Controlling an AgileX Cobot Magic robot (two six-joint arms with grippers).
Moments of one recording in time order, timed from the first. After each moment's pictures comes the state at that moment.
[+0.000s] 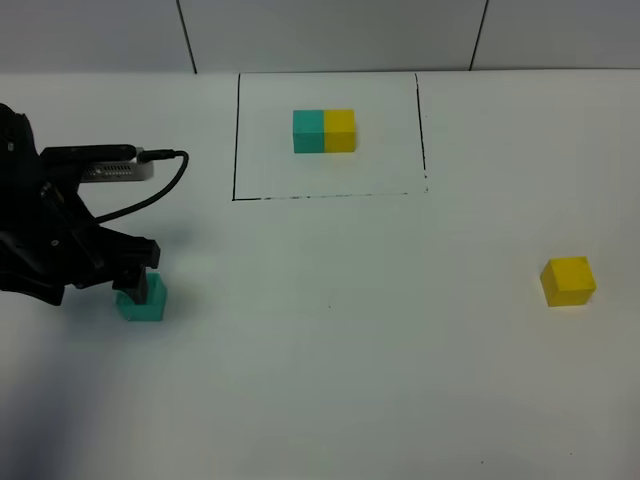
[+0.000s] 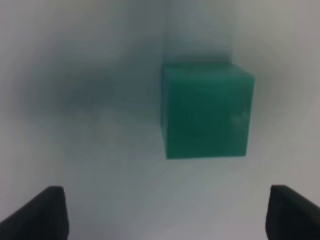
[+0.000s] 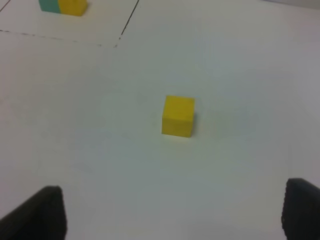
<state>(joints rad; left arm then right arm) -0.21 1.69 -0.97 -0.08 0.77 -0.13 0.05 -0.01 -0.49 0.00 1.05 -0.02</state>
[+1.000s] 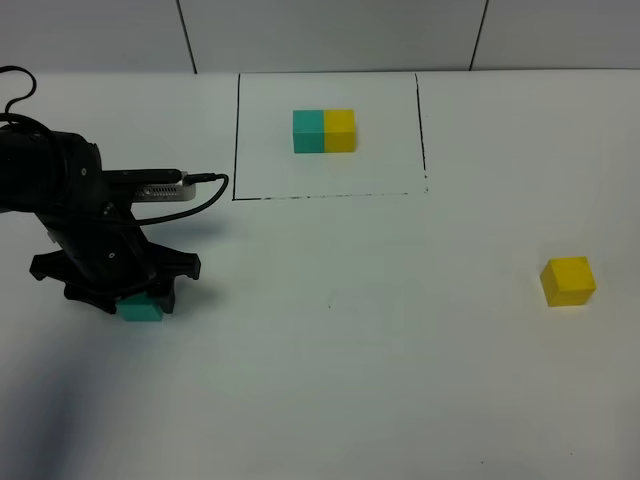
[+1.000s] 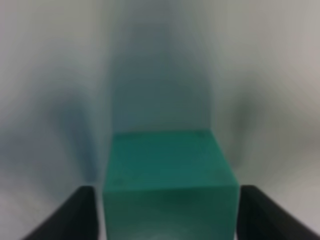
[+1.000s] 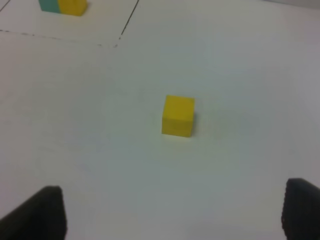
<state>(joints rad) -0.25 1.90 -1.01 -0.09 0.65 -0.16 0.05 -0.01 -0.49 0.00 1.05 -0.02</state>
